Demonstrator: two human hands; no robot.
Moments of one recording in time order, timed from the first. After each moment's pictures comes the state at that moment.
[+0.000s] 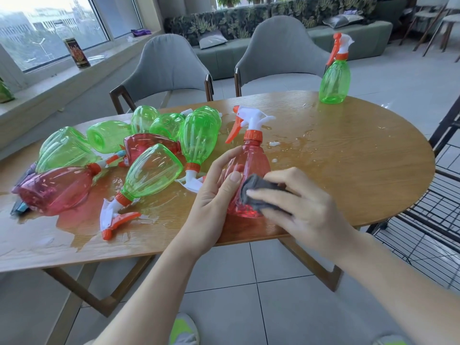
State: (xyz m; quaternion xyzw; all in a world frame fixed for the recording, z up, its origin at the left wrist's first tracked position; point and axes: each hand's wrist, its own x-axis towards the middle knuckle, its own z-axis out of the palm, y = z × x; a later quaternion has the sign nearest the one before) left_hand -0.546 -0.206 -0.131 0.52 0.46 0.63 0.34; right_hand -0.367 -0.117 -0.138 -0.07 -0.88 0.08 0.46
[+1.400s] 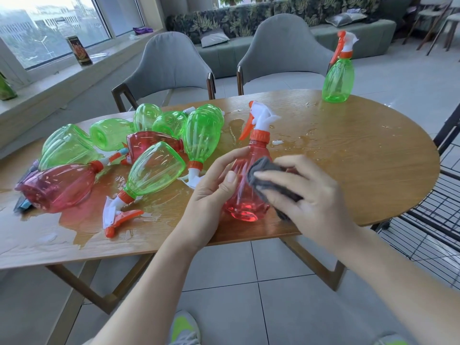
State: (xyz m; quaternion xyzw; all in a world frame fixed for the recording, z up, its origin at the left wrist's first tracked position) left_hand -0.558 -0.212 -0.125 0.49 0.48 0.62 0.39; right_hand -0.377 -0.117 -0.129 -0.11 -0.84 0.11 0.52
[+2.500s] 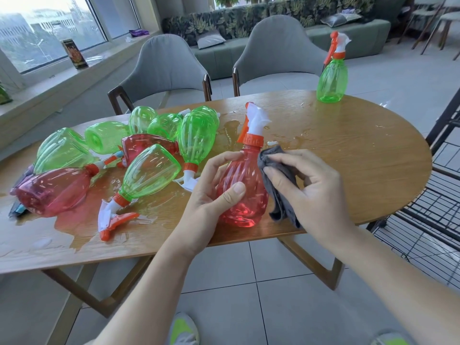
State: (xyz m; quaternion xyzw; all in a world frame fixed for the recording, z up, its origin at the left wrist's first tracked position) left_hand -0.553 -0.214 -0.127 0.48 0.47 0.63 0.39; right_hand -0.375 -0.116 -0.127 -0.21 -0.76 0.28 0.55
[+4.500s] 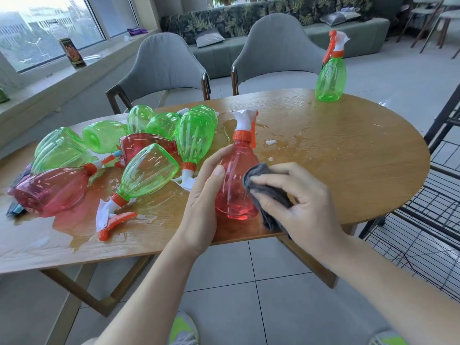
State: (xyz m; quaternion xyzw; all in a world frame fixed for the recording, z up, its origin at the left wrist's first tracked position) left_hand -0.545 -0.208 -0.129 0.46 0.49 0.66 0.34; right_hand -0.374 -0.128 -0.137 -0.14 -0.81 0.23 0.53
